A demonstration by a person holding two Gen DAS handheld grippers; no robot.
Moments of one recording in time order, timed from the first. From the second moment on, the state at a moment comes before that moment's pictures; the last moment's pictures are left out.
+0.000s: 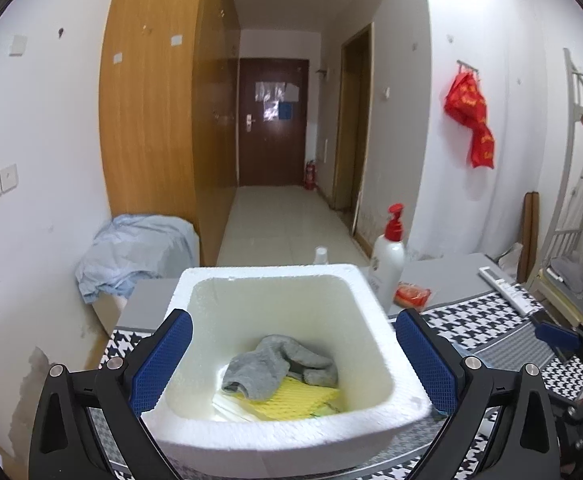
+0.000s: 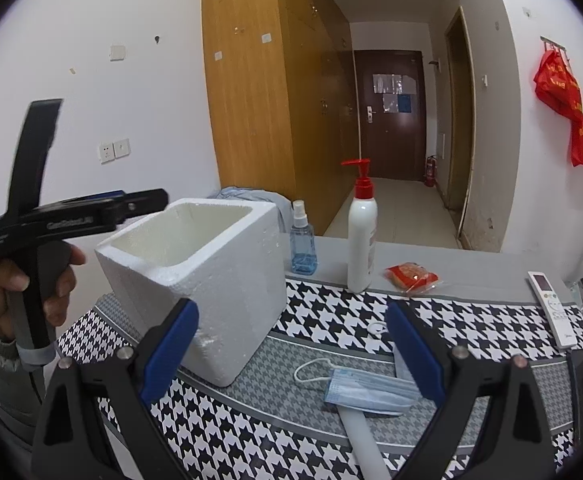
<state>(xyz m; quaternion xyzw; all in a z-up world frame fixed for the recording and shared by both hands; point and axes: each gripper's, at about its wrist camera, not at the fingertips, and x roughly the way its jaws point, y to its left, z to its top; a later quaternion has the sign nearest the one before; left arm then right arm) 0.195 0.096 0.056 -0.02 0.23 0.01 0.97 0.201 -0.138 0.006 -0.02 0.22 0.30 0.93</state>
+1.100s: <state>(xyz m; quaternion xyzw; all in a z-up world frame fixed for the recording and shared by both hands) 0.103 0.043 0.062 -0.02 0.16 -0.01 0.99 0.148 -0.183 0.020 -0.02 0.17 0.28 0.94</state>
